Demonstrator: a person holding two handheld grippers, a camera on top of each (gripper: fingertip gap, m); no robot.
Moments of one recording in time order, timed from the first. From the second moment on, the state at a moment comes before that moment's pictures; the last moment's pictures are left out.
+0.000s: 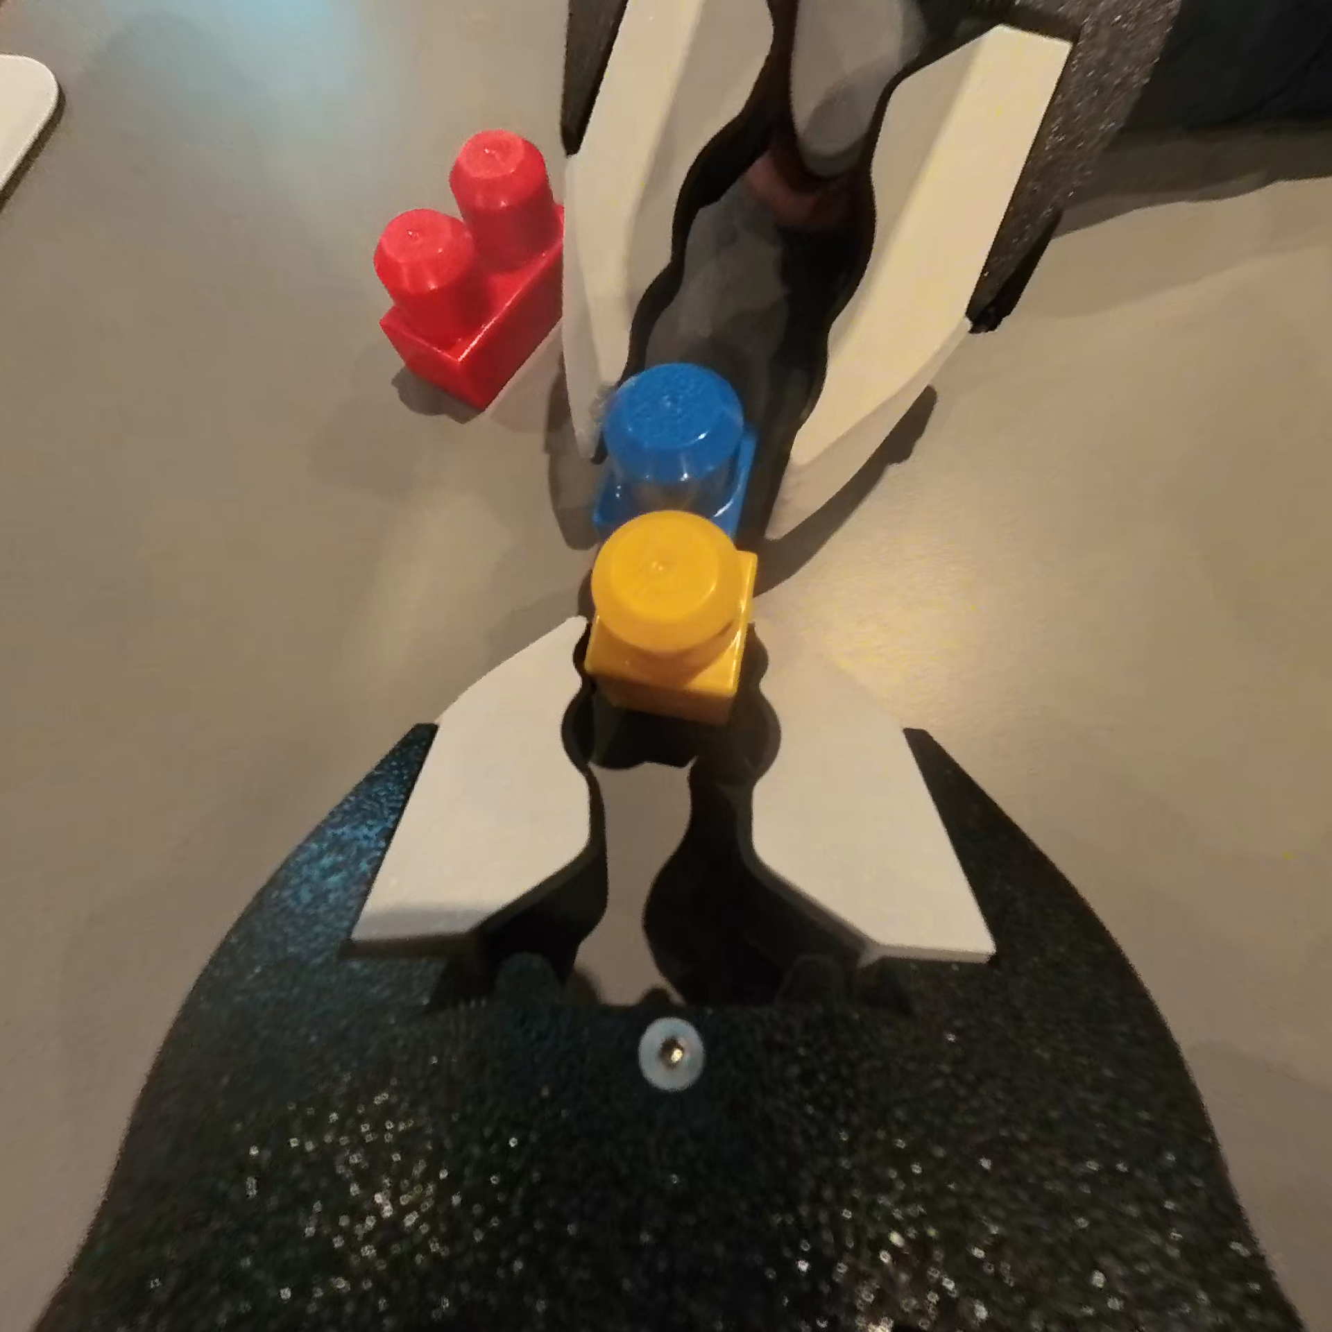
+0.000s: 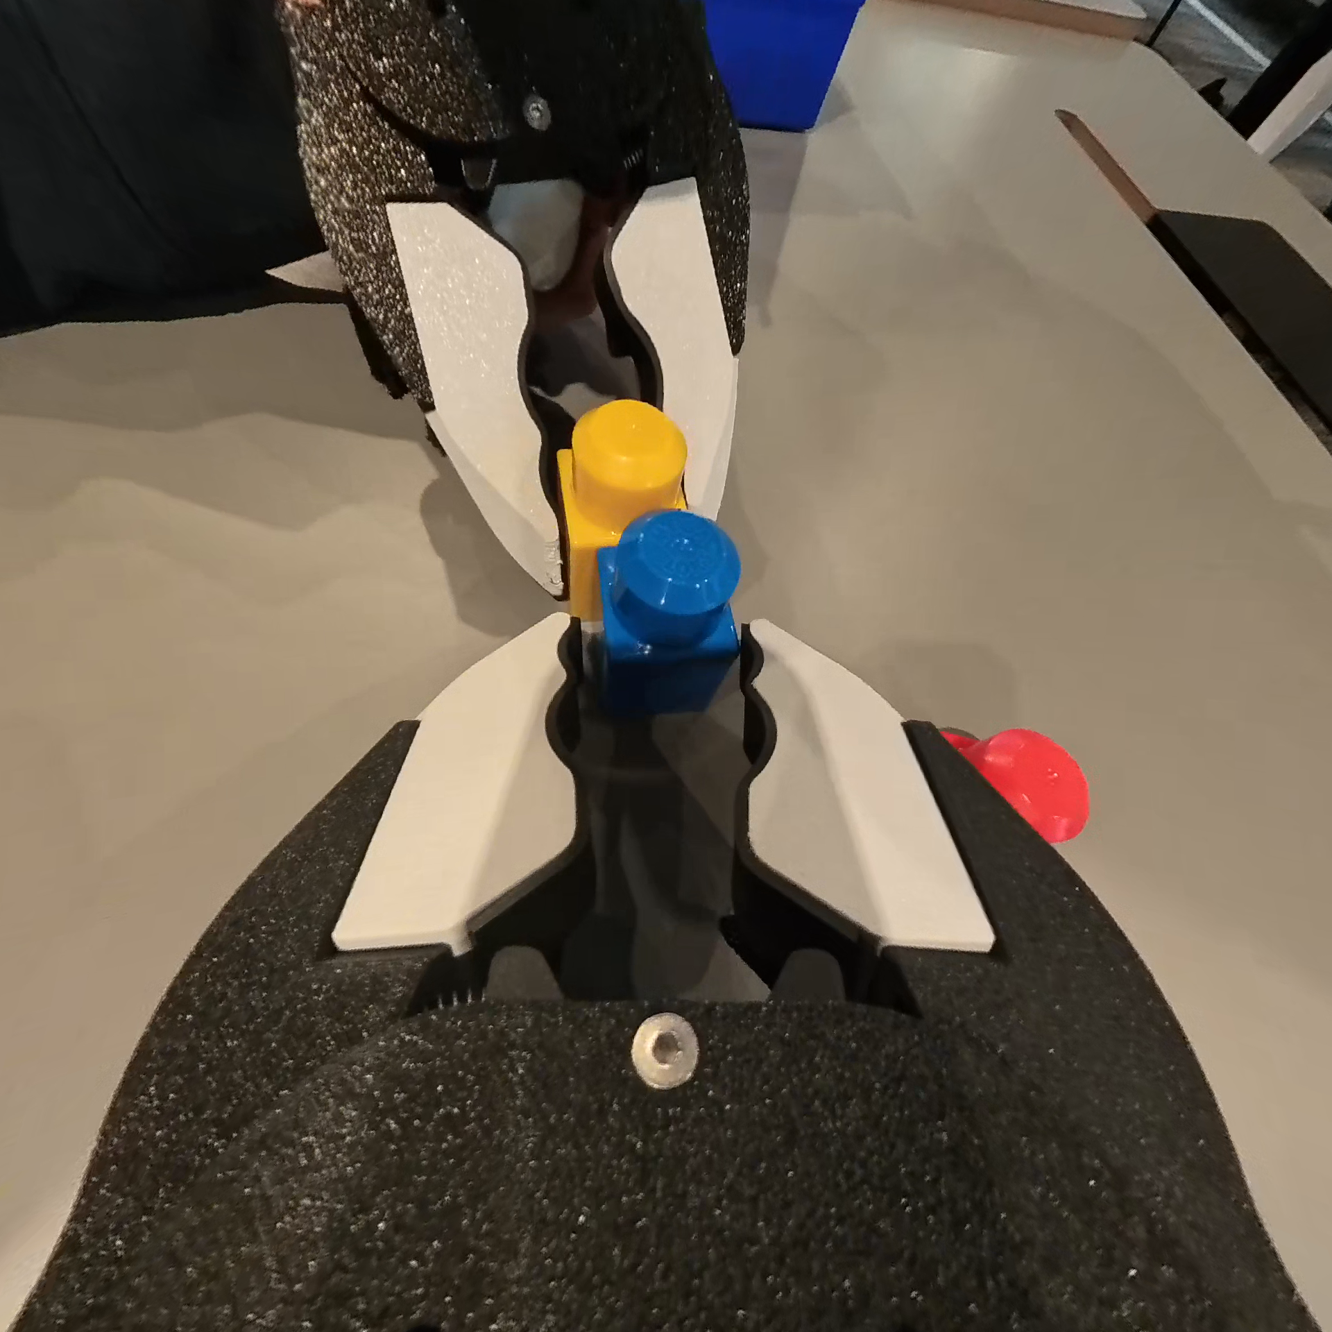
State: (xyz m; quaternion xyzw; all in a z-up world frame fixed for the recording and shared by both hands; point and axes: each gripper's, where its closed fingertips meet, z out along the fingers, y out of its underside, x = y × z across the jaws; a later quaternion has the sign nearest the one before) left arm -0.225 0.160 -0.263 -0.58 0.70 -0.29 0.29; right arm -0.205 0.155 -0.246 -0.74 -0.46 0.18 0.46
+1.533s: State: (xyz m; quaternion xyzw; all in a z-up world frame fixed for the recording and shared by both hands) left arm -0.234 0.152 -0.257 -0.58 0.70 -0.30 0.28; right arm -0.206 0.156 -0.248 -0.74 -0.47 0.19 0.44
